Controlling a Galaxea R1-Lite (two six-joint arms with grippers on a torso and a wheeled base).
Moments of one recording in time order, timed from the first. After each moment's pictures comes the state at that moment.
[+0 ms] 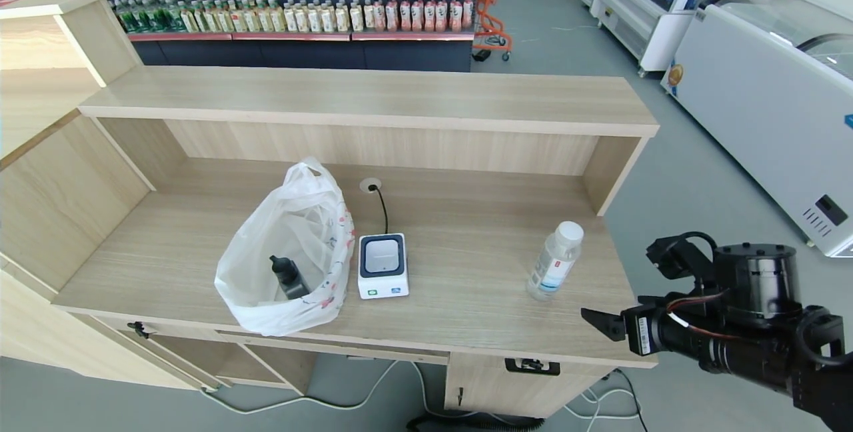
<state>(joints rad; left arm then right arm) 0.00 0.00 0.00 0.00 0.00 0.00 0.27 1.71 -0.37 -0.83 0.03 -0.01</state>
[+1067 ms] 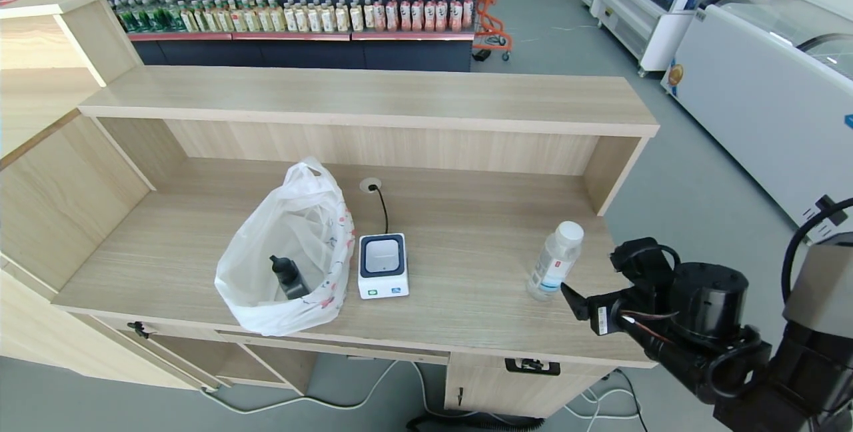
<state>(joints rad) 0.00 0.00 0.00 0.00 0.00 0.00 0.36 2.04 -0.31 -1.49 -0.23 -0.11</state>
